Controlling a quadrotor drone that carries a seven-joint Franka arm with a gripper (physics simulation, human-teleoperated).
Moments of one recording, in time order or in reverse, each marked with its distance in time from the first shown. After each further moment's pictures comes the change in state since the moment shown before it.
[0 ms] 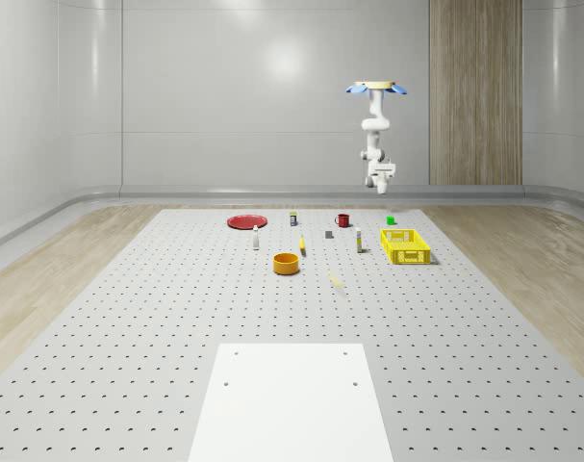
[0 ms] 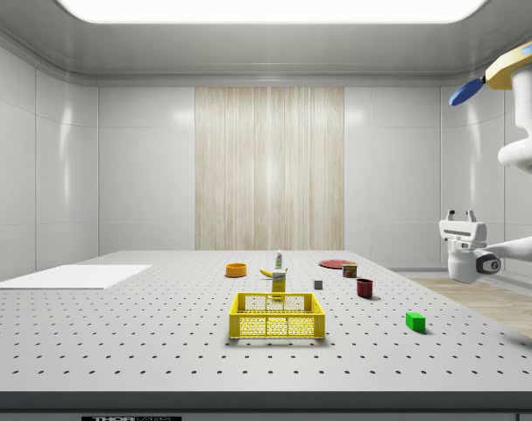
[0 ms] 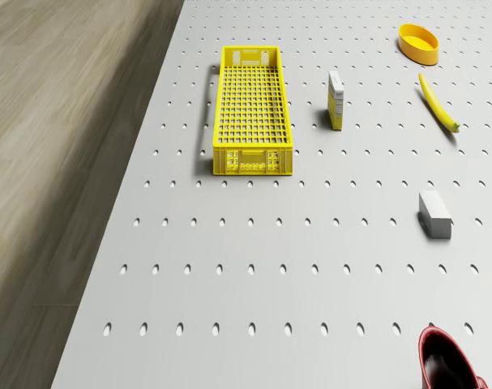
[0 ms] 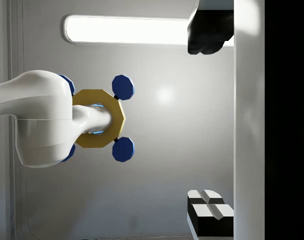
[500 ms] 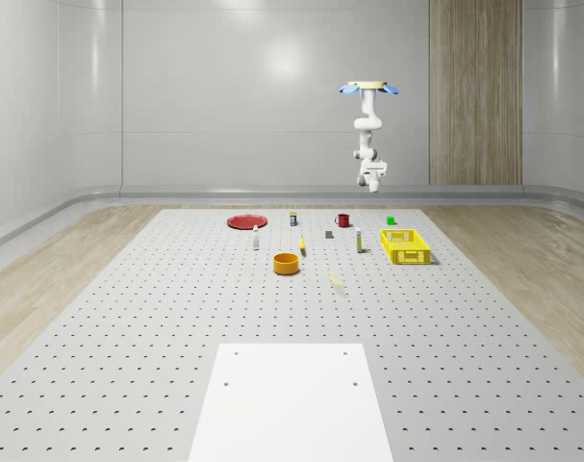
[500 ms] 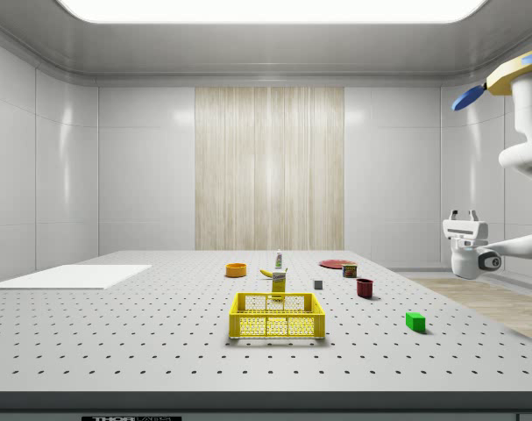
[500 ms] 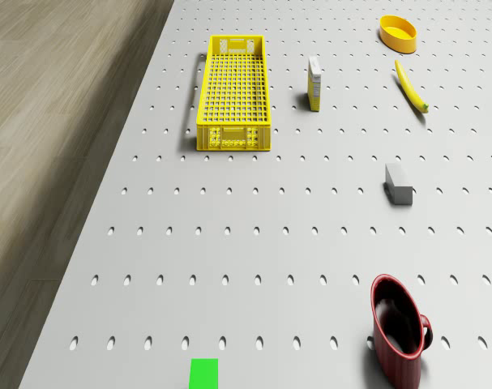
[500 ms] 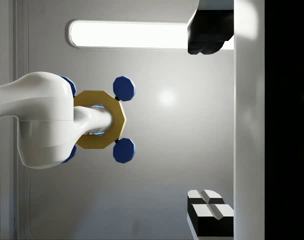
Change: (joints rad) arm 0.003 0.005 -0.007 0.005 0.009 -0.008 -0.001
